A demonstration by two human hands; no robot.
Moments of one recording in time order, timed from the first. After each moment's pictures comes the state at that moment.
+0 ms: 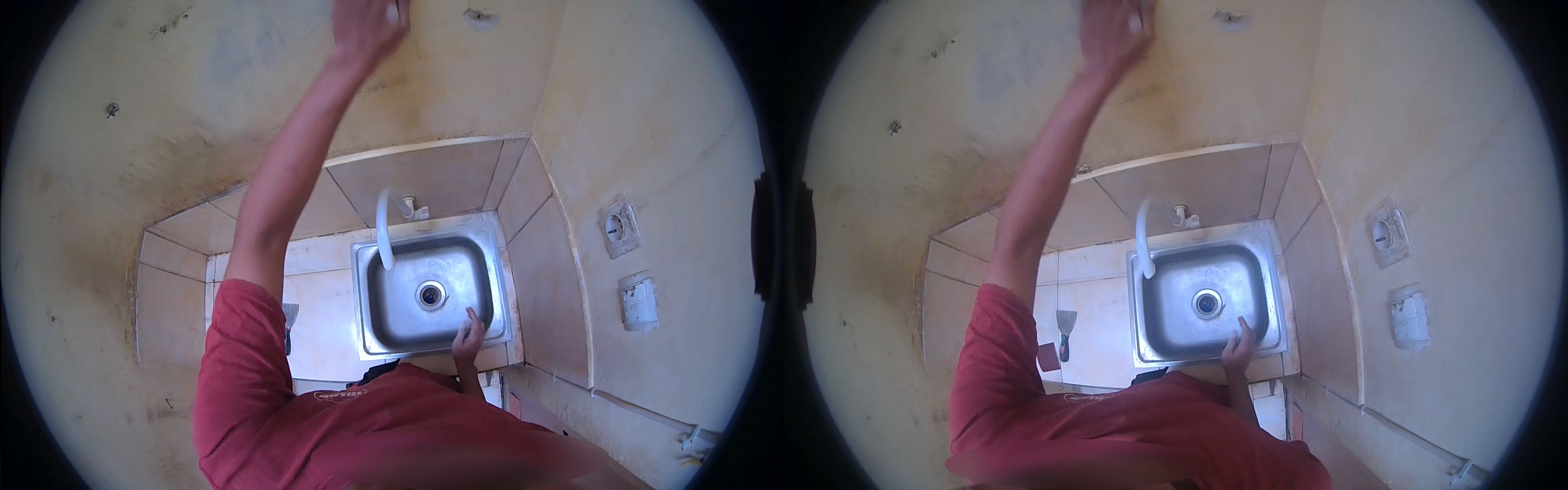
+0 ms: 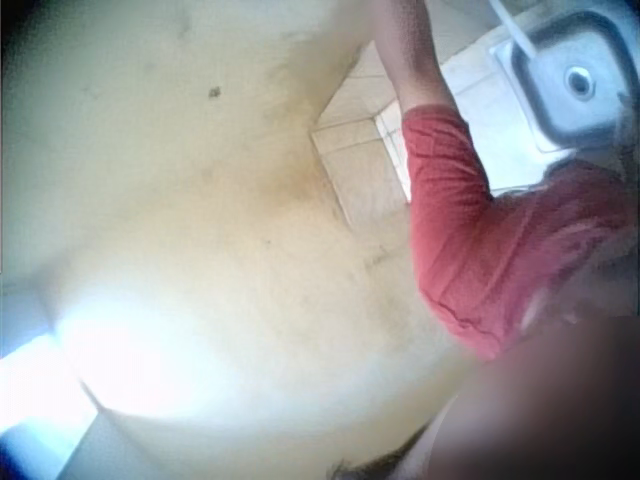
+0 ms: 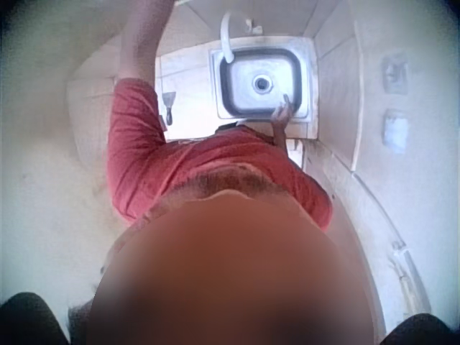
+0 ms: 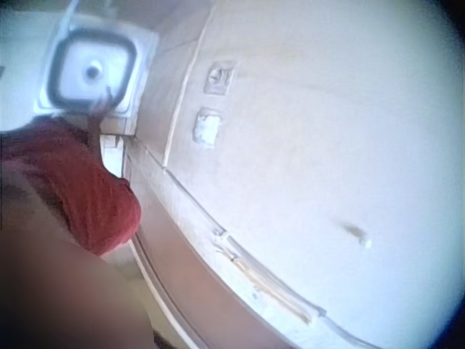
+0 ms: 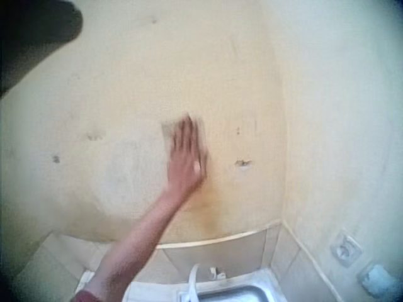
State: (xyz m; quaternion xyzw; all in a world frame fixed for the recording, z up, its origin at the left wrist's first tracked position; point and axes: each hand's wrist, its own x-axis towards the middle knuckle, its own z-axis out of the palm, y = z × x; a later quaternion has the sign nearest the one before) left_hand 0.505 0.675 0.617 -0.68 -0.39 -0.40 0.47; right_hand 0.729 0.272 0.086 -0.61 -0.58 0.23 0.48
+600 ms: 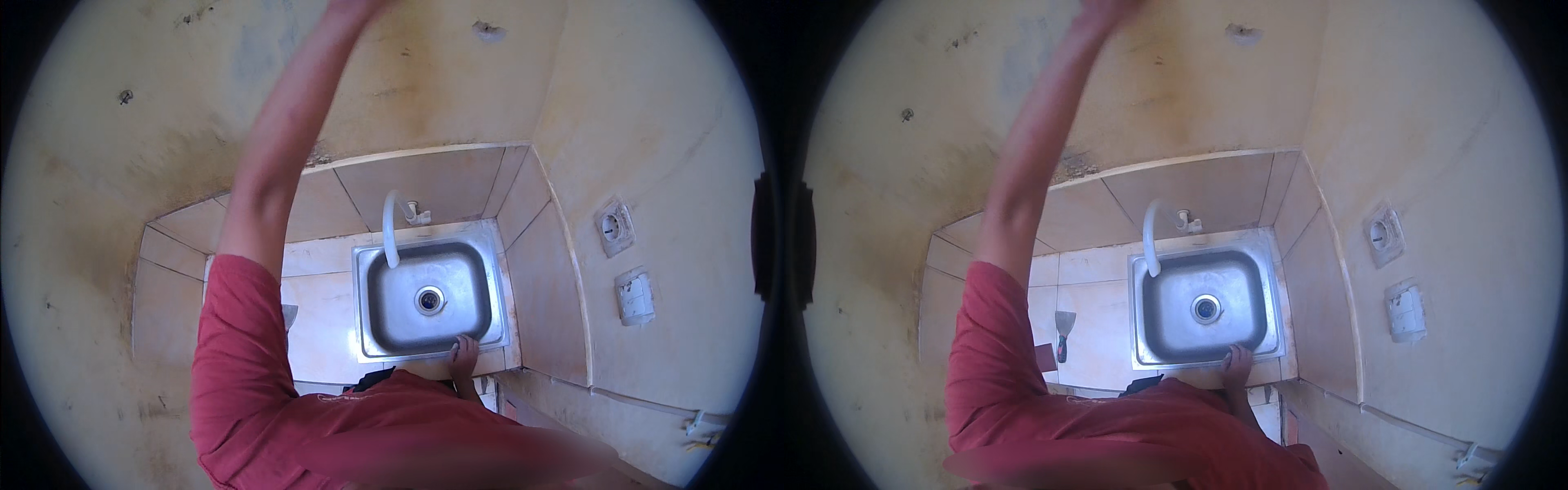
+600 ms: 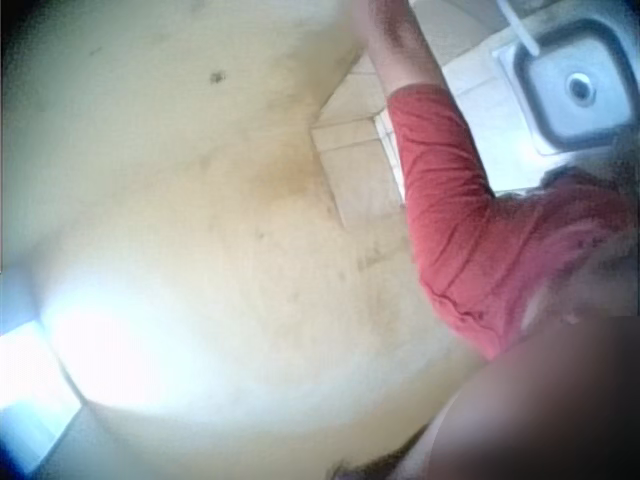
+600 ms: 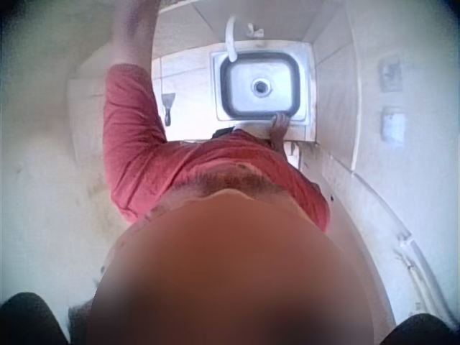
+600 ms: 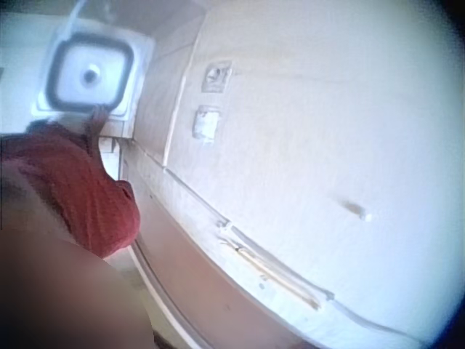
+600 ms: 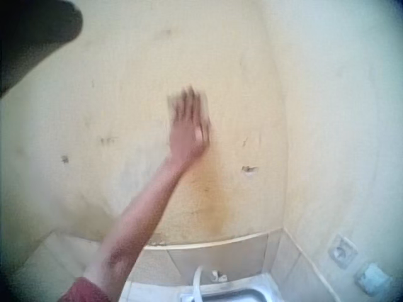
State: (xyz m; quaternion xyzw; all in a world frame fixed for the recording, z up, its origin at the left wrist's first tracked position) left_hand 0.486 0.668 0.694 -0.65 -0.38 -0.41 0.51; right_hand 0.753 0.211 0.005 -0.60 -0.69 0.15 0.37
